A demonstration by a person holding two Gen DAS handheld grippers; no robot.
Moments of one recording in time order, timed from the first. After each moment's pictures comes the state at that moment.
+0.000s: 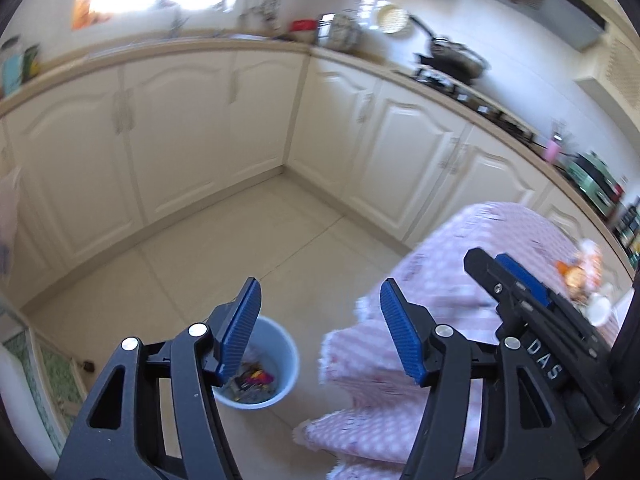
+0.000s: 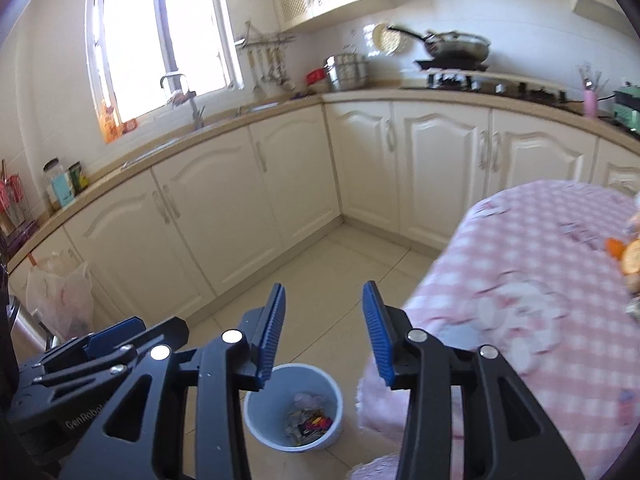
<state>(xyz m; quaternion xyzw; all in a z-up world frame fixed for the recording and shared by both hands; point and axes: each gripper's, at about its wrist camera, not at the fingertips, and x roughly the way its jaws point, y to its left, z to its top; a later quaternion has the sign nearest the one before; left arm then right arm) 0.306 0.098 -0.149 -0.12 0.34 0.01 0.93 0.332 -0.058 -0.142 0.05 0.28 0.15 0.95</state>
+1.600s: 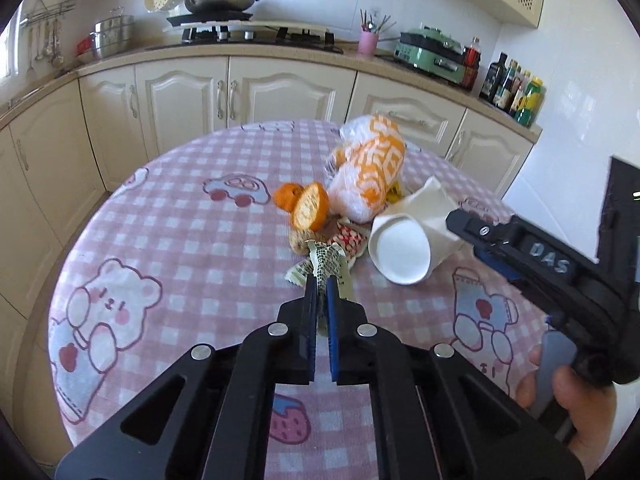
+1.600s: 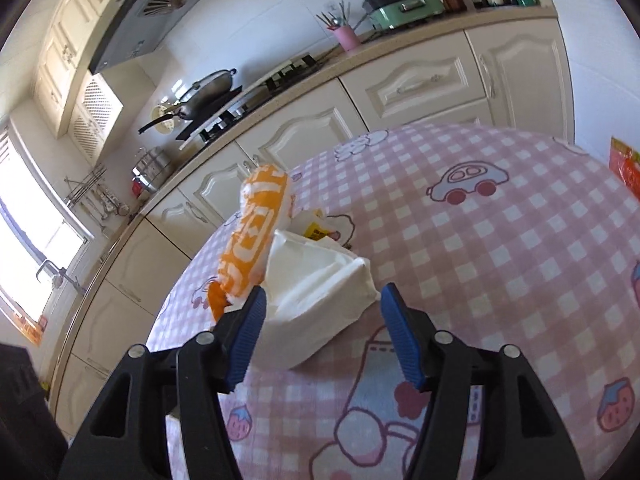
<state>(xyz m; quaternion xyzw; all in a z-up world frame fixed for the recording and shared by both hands) 0.329 -0.223 -0.142 0.02 0.38 -0.25 0.89 0.291 -0.437 -0.166 0.32 0.29 -0.09 0.90</state>
